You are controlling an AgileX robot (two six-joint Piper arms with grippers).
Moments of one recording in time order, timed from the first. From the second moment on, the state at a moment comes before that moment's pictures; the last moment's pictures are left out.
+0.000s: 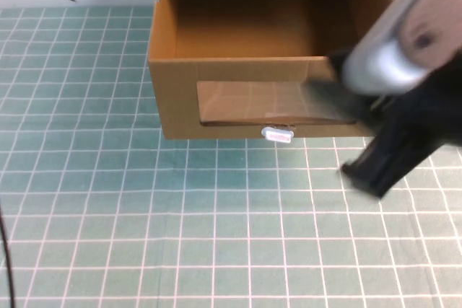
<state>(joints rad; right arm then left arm) 1.03 1.07 -1.16 -0.54 0.66 0.28 -0.36 2.07 -2.56 -0.53 1.25 0.34</state>
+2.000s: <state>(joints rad) 1.03 0.45 -0.71 -0.78 0.85 0.42 -0.36 0.50 -0.67 0.05 0.72 0.11</state>
